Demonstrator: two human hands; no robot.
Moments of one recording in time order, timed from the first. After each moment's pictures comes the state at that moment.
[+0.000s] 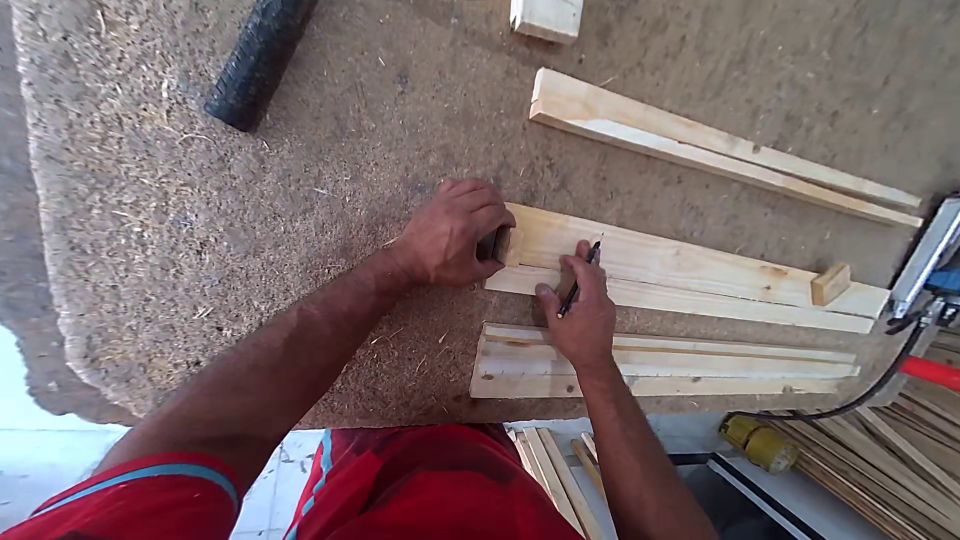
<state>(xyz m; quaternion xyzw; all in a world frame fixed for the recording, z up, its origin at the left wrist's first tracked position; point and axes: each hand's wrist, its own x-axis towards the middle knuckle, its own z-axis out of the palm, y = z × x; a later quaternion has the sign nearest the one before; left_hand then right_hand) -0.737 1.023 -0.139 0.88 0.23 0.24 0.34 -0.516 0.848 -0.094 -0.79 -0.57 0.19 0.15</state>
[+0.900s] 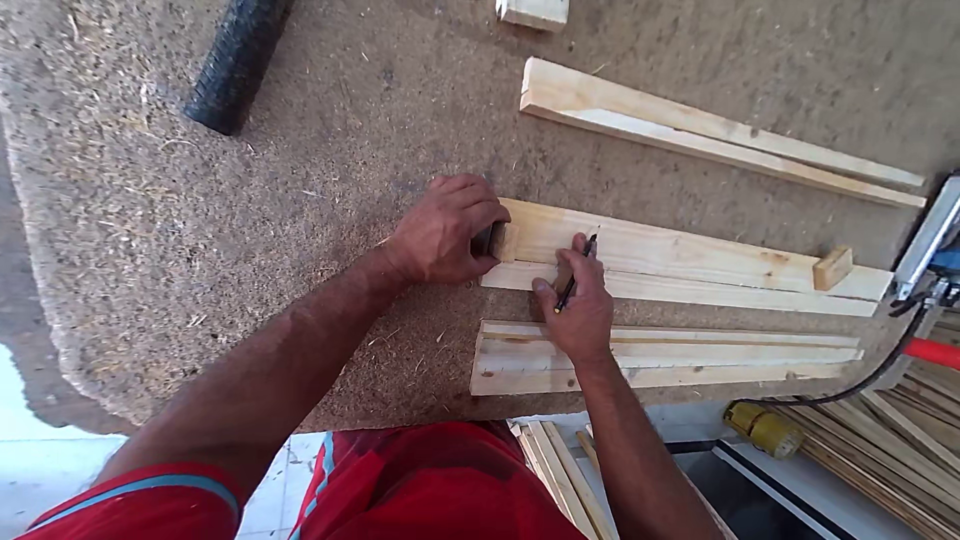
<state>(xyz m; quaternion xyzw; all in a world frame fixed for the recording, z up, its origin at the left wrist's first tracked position) -0.737 1.025 -0.139 0.88 0.23 0.23 0.34 -0.517 0.848 -0.097 -0.79 -0.56 0.18 0.16</state>
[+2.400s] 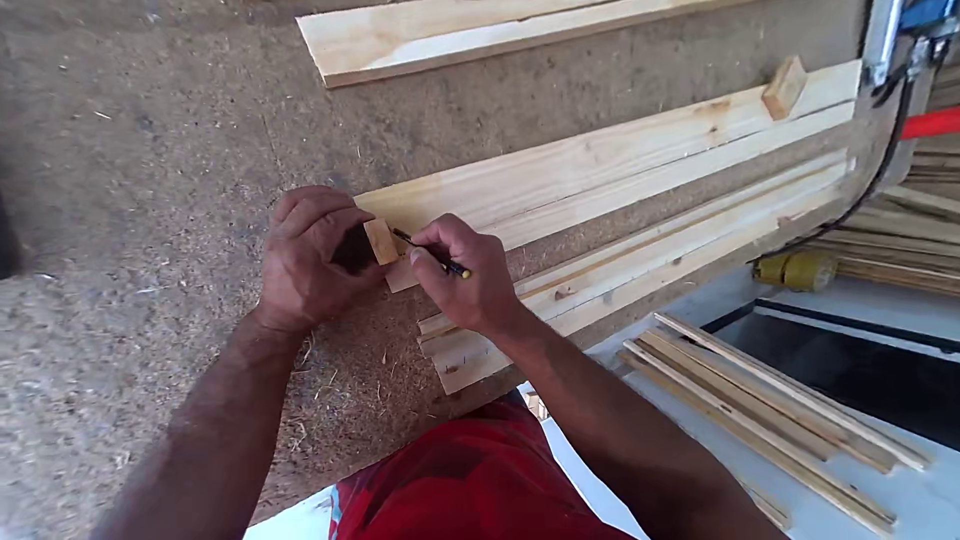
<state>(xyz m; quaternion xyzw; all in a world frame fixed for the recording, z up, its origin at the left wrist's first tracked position) -0.736 1.024 -0.140 0.87 0.22 0.26 0.36 -0.563 0.889 -0.065 -0.72 -0.45 0.31 0.42</state>
